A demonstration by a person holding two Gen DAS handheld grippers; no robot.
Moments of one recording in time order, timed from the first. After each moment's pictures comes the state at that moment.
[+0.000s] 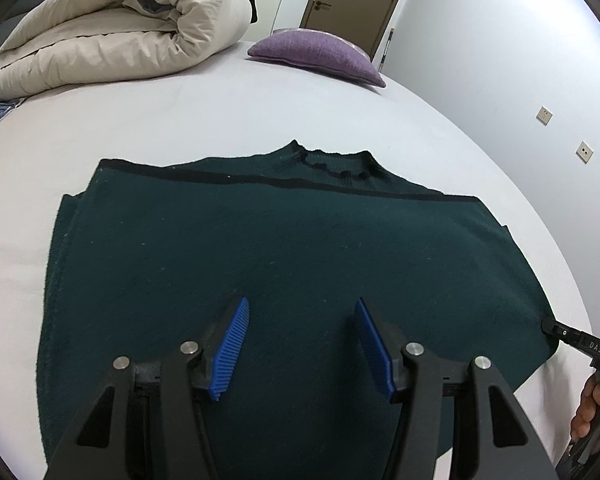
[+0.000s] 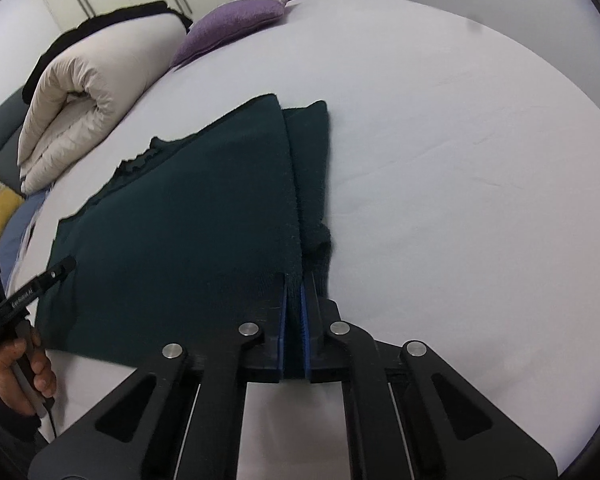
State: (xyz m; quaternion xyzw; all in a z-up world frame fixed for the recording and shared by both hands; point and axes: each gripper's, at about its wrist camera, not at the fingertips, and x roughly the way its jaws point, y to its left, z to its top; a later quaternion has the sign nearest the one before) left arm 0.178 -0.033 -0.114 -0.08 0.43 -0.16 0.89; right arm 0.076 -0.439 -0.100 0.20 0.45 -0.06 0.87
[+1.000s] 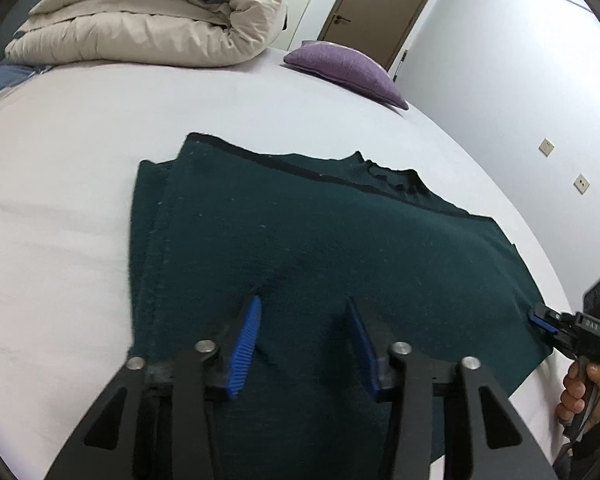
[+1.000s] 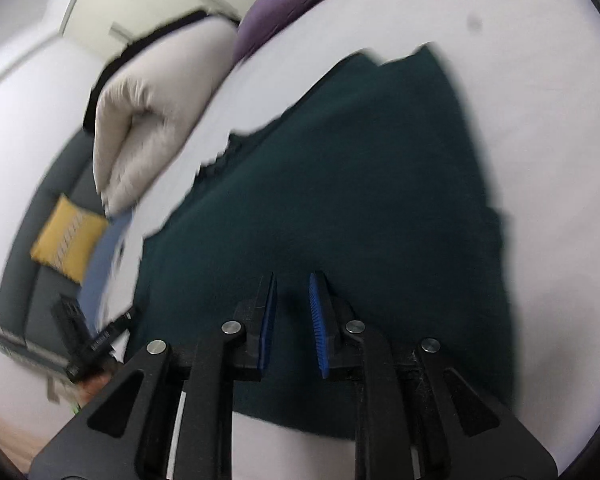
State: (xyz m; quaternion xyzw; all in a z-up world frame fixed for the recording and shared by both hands) left arm 0.173 0.051 -0.133 -0.14 0.41 -0.16 0.89; right arm 0.116 -0.433 -0.130 0.34 0.41 0.07 0.84
